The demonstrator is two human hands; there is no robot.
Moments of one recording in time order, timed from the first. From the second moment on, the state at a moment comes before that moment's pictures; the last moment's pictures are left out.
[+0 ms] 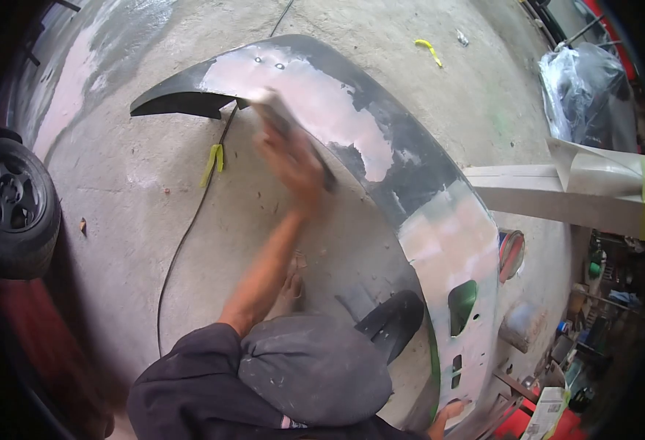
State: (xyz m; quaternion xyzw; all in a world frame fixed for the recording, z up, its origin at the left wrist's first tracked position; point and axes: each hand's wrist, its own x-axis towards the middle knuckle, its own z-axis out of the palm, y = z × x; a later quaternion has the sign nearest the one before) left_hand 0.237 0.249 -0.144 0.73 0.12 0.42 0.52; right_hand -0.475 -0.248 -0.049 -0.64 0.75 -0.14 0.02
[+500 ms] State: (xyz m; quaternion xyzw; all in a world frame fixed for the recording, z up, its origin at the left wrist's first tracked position) left_hand 0.223 0.264 -0.166 0.75 0.03 0.38 0.54; right_hand -0.484 -0.256 -0.054 -0.66 0.74 -0.14 -0.03
